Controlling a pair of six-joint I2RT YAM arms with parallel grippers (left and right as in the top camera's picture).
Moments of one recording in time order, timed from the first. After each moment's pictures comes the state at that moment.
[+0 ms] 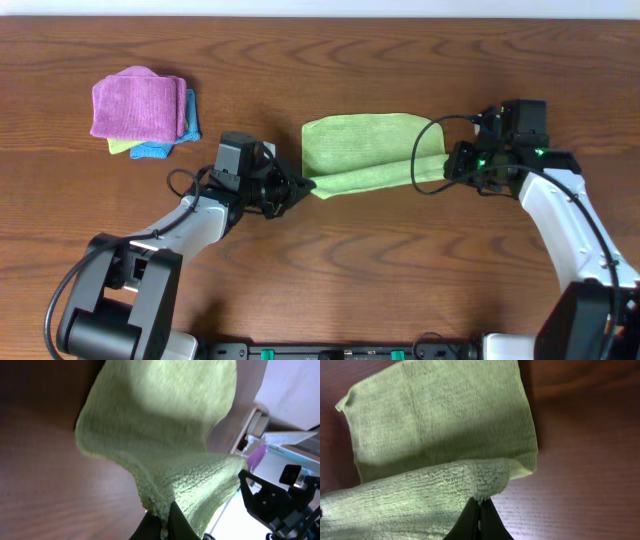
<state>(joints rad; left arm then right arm) -0.29 1.65 0.71 0.10 0.74 -1.19 -0.05 1.54 1.02 -0.63 -0.32 0.26</state>
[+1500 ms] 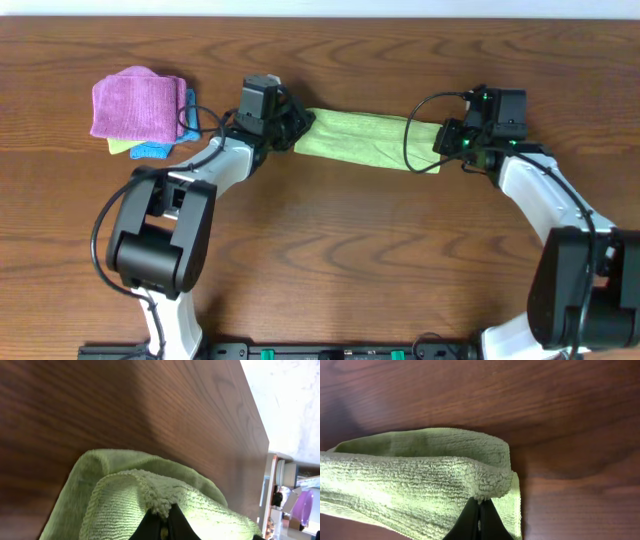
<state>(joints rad) -0.30 2.01 1.16 0.14 0.41 -1.01 -0.02 1.72 1.02 -0.24 -0.24 0.31</state>
